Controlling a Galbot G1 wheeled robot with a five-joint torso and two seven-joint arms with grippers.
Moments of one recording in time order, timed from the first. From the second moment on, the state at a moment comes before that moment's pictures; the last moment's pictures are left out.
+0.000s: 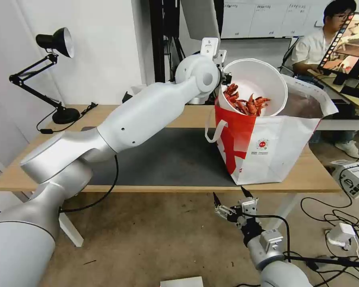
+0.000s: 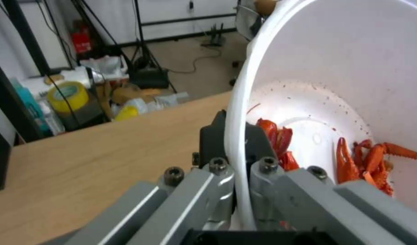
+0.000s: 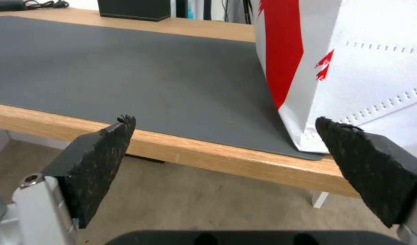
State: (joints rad) left arm -0.28 -1.39 0.57 -1.32 -1.44 0.58 -0.65; right arm -1.54 0.96 0.18 2.21 0.34 -0.12 0.39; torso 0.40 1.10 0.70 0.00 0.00
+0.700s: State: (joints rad) left arm -0.27 -1.33 0.63 -1.45 -1.39 0.58 -0.54; right arm -1.54 0.96 0.18 2.21 0.34 -0.12 0.39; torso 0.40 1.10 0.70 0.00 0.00
